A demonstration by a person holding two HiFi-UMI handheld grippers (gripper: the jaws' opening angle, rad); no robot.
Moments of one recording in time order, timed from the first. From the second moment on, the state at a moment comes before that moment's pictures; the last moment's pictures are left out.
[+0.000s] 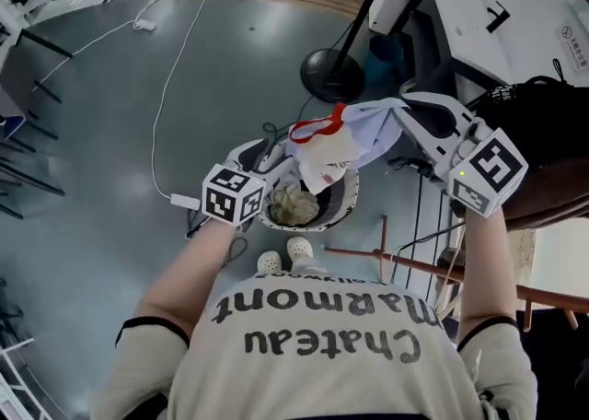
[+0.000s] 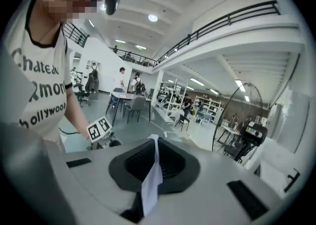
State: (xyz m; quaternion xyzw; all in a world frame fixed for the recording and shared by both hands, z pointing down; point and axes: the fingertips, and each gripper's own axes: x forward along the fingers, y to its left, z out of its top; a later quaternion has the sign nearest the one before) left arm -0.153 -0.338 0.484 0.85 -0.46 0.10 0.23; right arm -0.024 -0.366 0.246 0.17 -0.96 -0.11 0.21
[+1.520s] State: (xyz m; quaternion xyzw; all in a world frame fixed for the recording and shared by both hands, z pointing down) left arm -0.090 -0.284 0.171 0.93 -0.37 0.00 0.04; right arm -0.026 -0.237 0.318 0.21 -0.95 0.16 0.14
